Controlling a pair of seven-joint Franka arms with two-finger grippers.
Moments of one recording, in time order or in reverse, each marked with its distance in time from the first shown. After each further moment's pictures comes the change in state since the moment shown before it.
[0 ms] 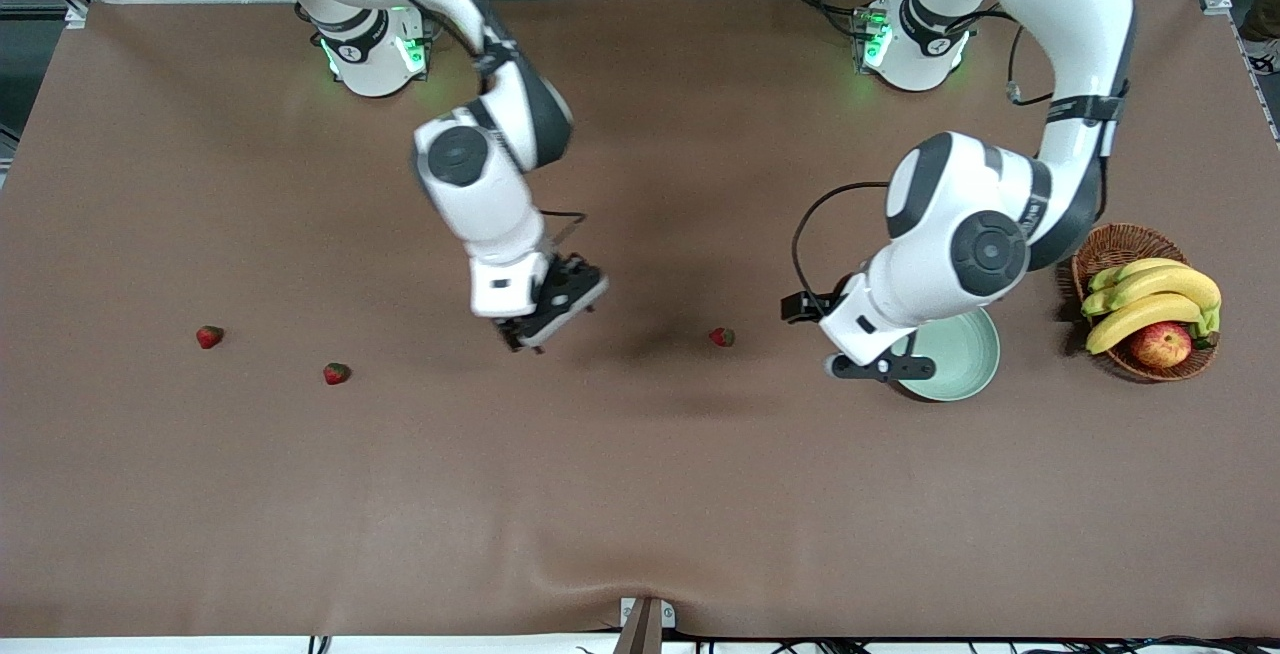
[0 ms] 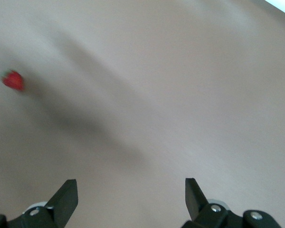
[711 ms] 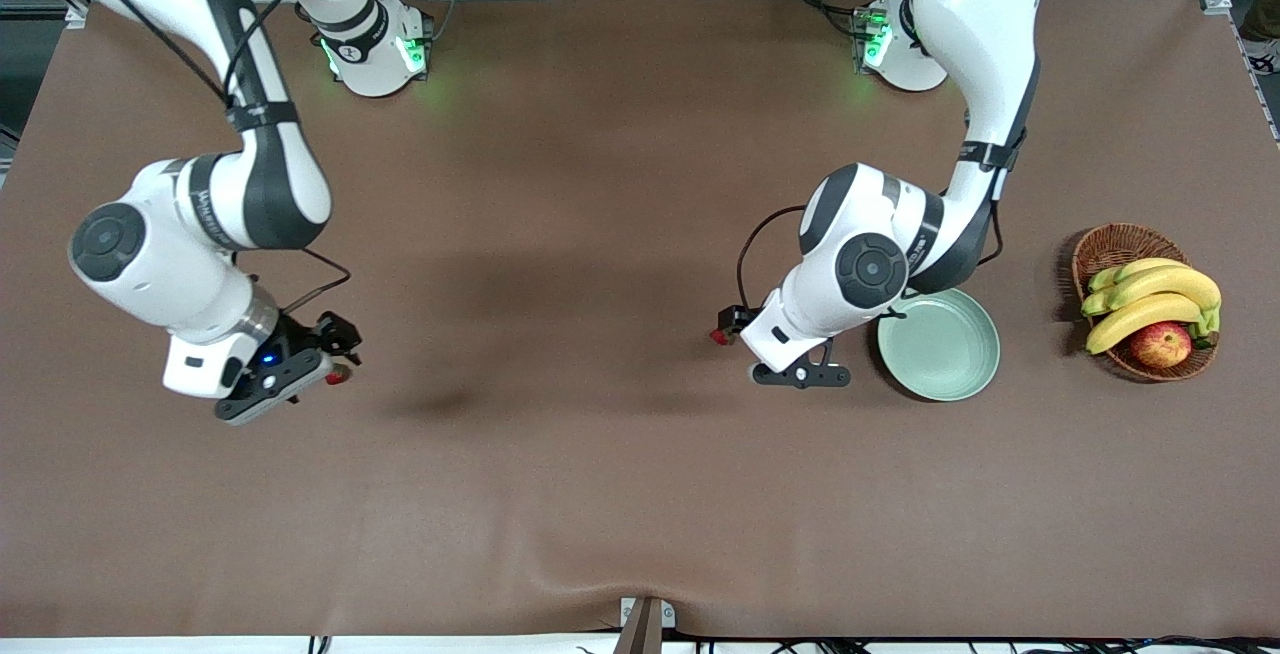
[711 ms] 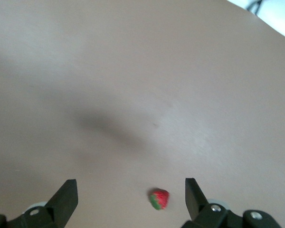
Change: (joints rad) left arm -0.095 0.145 0.001 0.028 0.000 0.138 -0.041; right arm -0.439 -0.015 0.001 0.027 -0.001 -0.150 -0.245
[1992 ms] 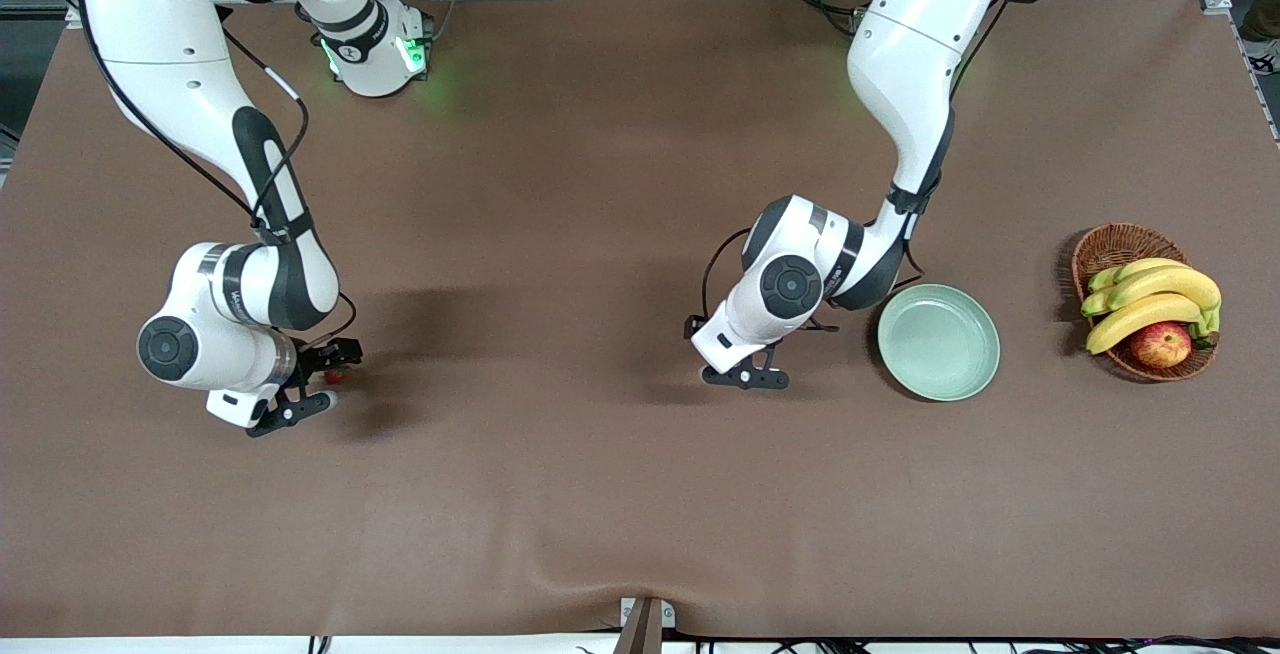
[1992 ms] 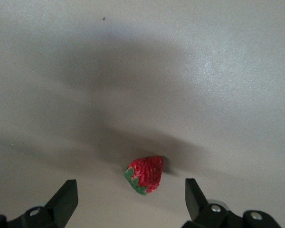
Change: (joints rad) left arm -0.078 0.163 0.002 0.002 0.000 0.181 -0.008; right arm -0.078 0.257 0.008 0.028 0.003 -0.072 0.089
